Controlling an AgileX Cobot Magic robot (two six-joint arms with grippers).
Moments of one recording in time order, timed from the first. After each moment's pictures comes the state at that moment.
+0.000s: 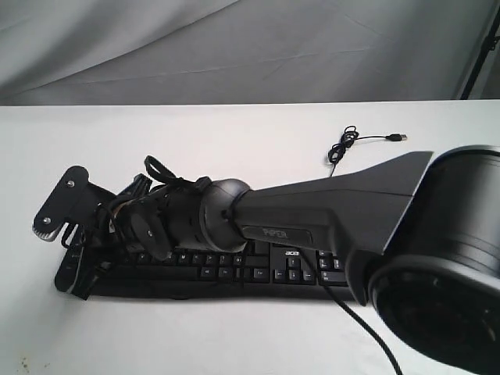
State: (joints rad) left arm -0.20 0.00 0.00 0.04 0.26 -0.02; right arm 0.97 2.35 -1.67 0.21 0.13 -0.57
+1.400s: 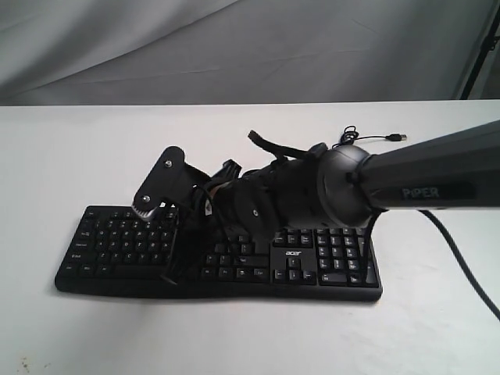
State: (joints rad) left arm -0.20 0.00 0.00 0.04 0.26 -0.02; right arm 0.83 2.06 -1.24 0.16 0.07 -0.55
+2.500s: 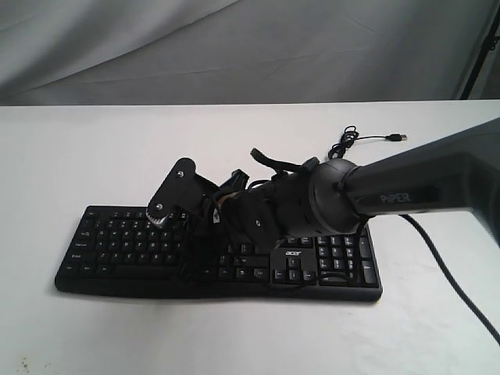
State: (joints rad) left arm -0.20 0.00 0.00 0.04 0.26 -0.02; right arm 0.80 2.14 -1.24 0.16 0.00 -0.55
